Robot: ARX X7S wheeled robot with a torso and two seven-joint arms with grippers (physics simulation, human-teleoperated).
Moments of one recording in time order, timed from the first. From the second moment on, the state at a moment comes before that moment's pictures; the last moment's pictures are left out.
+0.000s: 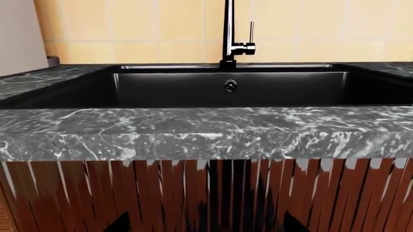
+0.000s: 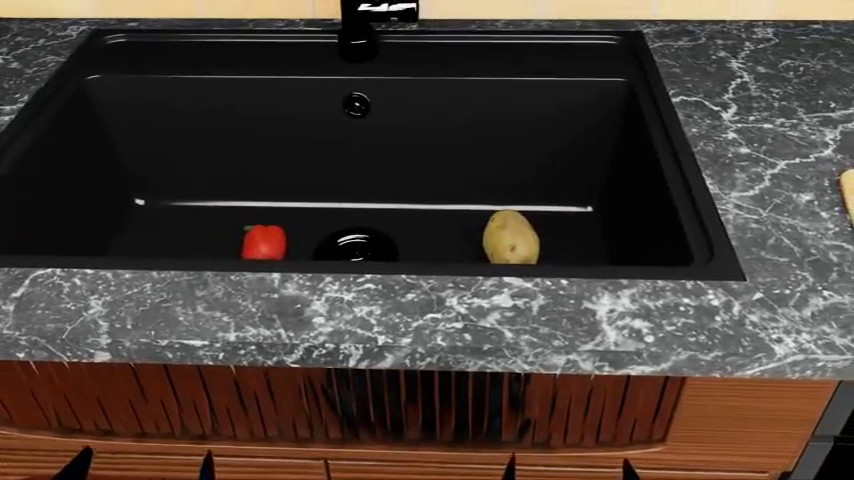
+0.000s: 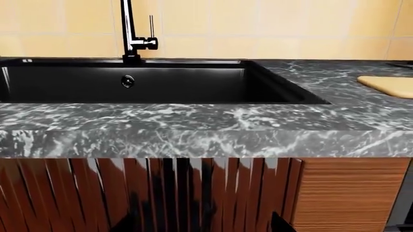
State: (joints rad) left arm 0.01 -0.10 0.12 0.05 -0.09 -0.02 -0.12; right arm 0.02 0.11 -0.11 -0.03 0.10 0.04 0.14
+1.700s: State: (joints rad) left arm -1.08 -0.56 0.05 0.31 -0.48 -1.36 -0.03; right arm 1.07 0.56 -0.02 -0.28 0.55 1.35 0.02
